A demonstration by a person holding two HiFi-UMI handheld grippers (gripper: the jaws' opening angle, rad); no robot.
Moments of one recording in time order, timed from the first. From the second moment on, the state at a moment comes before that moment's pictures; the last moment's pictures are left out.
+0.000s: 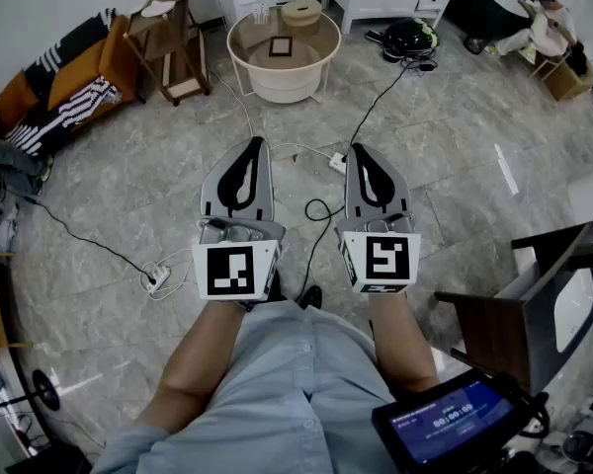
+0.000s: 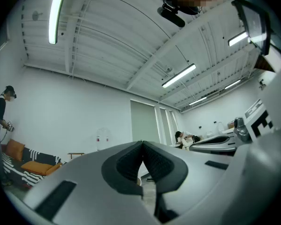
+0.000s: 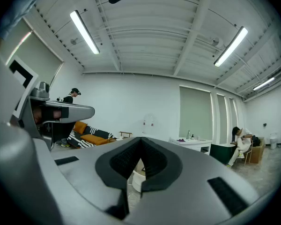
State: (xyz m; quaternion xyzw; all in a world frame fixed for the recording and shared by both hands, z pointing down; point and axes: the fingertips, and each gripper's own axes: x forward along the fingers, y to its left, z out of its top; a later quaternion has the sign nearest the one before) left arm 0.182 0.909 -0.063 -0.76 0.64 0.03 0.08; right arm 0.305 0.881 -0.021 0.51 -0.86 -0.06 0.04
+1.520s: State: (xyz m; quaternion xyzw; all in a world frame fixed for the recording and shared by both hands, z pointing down) left arm -0.016 0.631 -0.040 -0.75 0.66 0.03 0.08; right arm 0.143 0.580 -0.002 0.53 -0.84 -0.07 0.04
